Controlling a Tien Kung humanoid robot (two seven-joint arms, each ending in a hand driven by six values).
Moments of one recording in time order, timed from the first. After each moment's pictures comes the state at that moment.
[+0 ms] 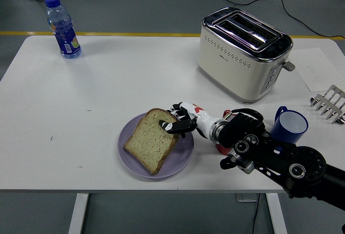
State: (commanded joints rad) left arm -0.15 0.07 -1.00 -0.18 1.27 0.03 0.27; right arm 0.81 -0.14 0.41 1.32 -0.91 -0.34 -0.40
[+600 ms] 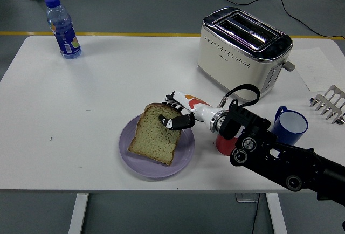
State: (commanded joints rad) left arm -0.15 0.07 -0.99 -0.18 1.26 0.03 0.27; right arm 0.82 -0.15 0.43 1.29 -1.38 -0.17 -0.31
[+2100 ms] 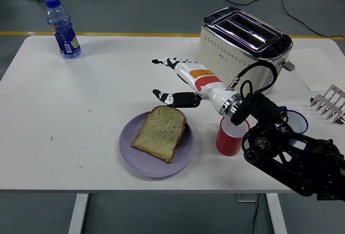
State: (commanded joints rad) left arm -0.14 0.06 -1.00 -0.18 1.28 0.02 0.27; right arm 0.75 -0.23 0.61 1.45 -1.60 -0.30 -0.06
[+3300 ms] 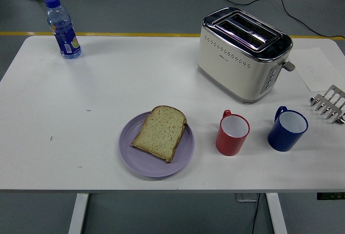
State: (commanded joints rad) left arm -0.12 0.05 -1.04 -0.18 1.29 0.04 0.26; right arm 0.24 -0.38 1.68 1.45 -0.25 -0.01 0.11
